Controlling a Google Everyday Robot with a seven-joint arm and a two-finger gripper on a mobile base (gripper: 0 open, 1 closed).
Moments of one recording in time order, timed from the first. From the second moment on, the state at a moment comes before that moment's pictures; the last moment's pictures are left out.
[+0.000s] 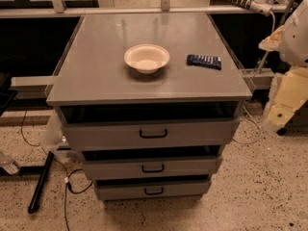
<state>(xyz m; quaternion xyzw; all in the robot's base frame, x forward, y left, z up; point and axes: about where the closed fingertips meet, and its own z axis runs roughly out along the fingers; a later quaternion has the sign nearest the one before) 0.438 -0.217 0.976 -0.60 0.78 -0.03 0.16</state>
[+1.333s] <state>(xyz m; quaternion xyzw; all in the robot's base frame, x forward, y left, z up) 0.413 -0.240 0.812 -0.61 0.76 0.03 0.22</state>
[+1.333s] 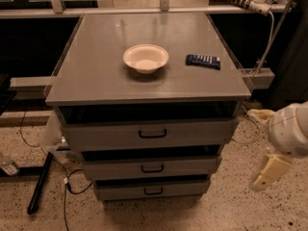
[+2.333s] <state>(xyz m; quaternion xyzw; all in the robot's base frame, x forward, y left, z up) 0.431 -0.235 0.718 -0.61 0.74 0.06 0.25</state>
